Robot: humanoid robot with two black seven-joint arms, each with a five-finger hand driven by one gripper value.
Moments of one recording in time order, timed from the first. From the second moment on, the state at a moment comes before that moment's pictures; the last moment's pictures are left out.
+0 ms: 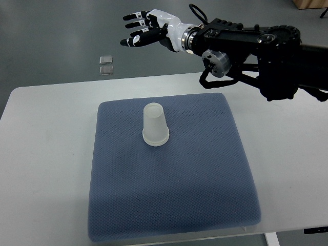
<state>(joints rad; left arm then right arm) -0.02 0.00 -0.11 -0.29 0.05 0.03 -0.02 1.50 -0.17 -0.10 0.94 0.18 -0.18 0.11</state>
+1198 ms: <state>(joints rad) -0.02 0.00 -0.10 -0.30 0.05 0.03 -0.02 0.79 -0.09 0.80 0.57 0.18 0.27 0.25</state>
